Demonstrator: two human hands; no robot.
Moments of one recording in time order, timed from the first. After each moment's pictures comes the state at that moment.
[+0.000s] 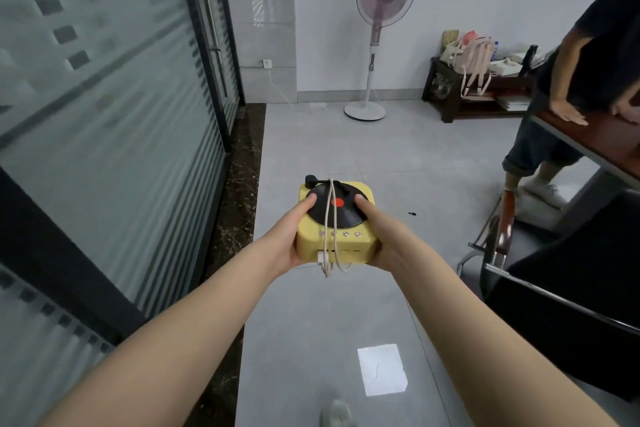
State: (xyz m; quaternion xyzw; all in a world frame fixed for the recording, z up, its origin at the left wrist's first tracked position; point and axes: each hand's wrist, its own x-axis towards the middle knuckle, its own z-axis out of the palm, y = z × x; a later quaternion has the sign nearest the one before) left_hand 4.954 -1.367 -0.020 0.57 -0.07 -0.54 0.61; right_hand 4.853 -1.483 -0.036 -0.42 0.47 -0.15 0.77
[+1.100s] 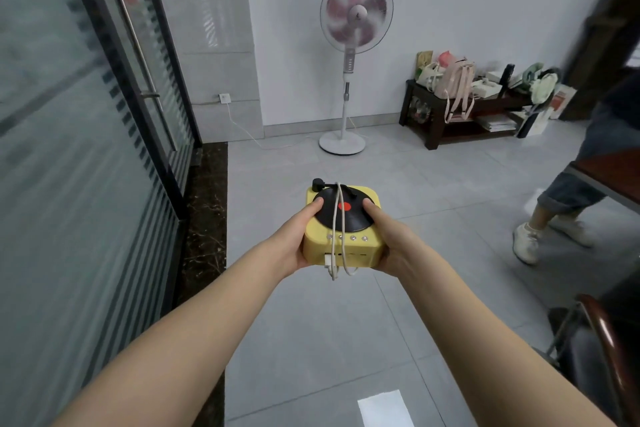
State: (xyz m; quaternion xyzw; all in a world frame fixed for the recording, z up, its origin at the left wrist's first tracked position) left_hand 5.311 -1.748 -0.009 0.58 -0.14 -0.58 0.56; right_hand 5.187 -1.840 -0.020 -0.37 0.48 -0.23 0.76
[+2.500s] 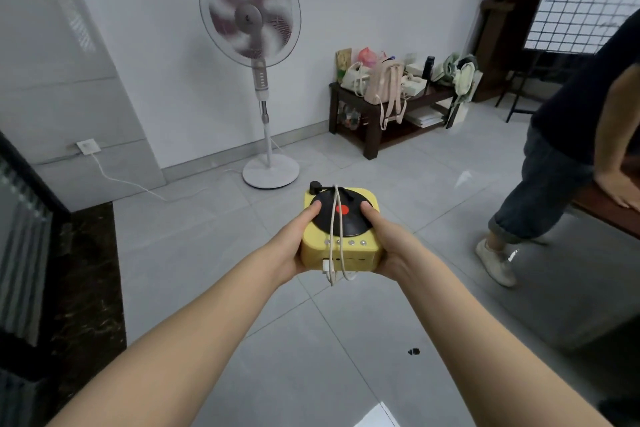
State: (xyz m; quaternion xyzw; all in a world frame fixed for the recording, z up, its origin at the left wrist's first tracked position) left_hand 5.526 -2.278 -0.014 0.54 -0.23 -0.67 0.45; right_hand 5.380 -2.329 -0.028 -0.27 0.56 -0.34 0.71
